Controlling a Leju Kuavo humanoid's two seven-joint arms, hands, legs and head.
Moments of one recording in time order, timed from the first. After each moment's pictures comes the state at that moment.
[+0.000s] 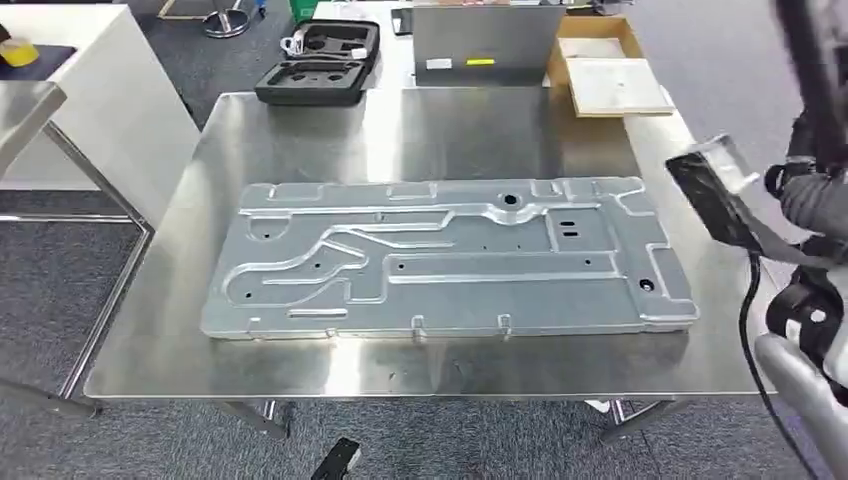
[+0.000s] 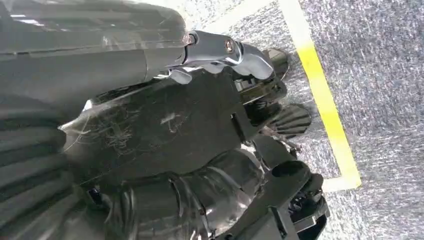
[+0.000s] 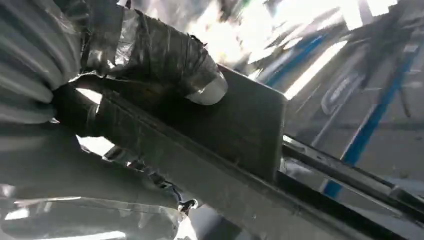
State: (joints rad) left arm -0.16 -0.05 -1.09 -0.19 0.98 0.40 -0.22; right arm -0.59 -0.64 0.26 -1.70 1.35 -0.16 0.47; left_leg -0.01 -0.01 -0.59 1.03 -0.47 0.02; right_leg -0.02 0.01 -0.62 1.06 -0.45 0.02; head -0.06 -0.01
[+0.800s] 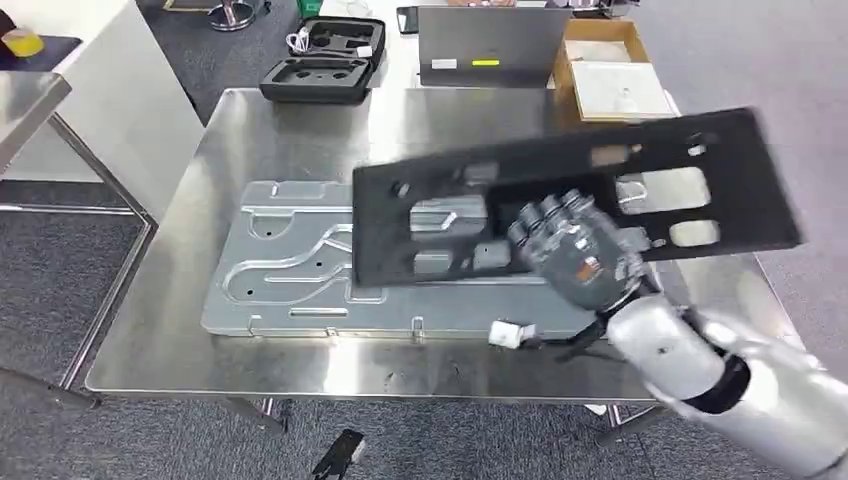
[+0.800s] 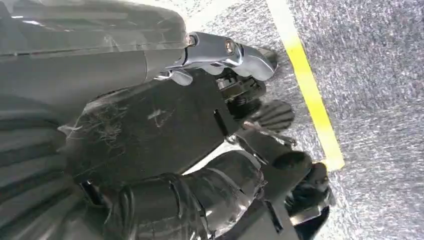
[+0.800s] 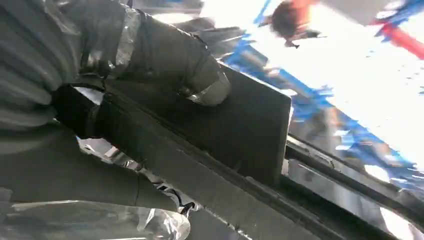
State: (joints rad) left arm -0.19 -0.06 -1.07 -0.20 0.95 0.35 -0.22; right arm -0.86 -0.62 1.02 -1.53 1.57 0.01 0.07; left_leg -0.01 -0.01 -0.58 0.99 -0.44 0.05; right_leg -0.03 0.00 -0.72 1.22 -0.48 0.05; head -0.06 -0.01
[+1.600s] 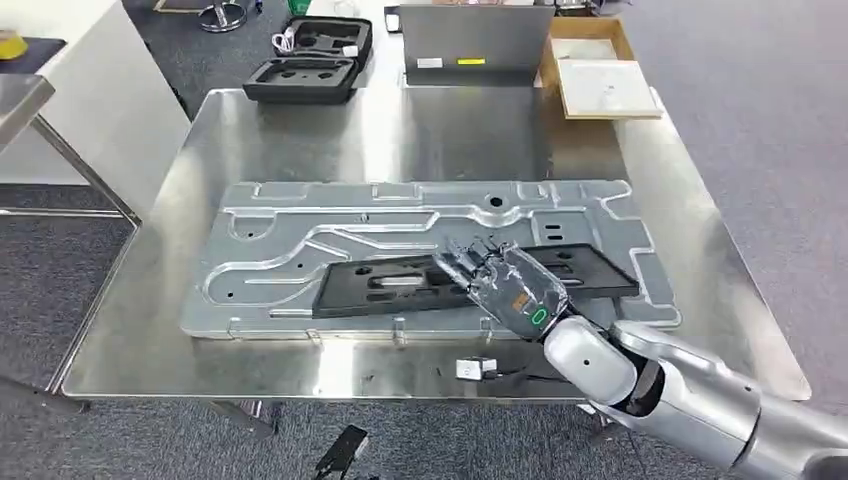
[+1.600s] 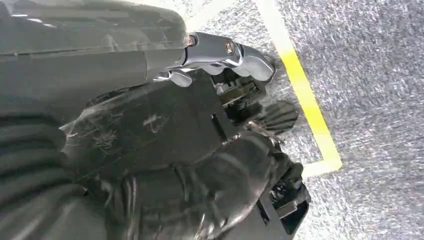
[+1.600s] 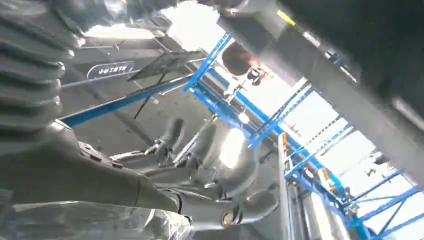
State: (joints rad) left arm -0.20 -0.06 -1.07 -0.20 0.90 0.37 -0.19; right arm -0.87 -0.51 1.17 -1.33 1.55 0.04 0.08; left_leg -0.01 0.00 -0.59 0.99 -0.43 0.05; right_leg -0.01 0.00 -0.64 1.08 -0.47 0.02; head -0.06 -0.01
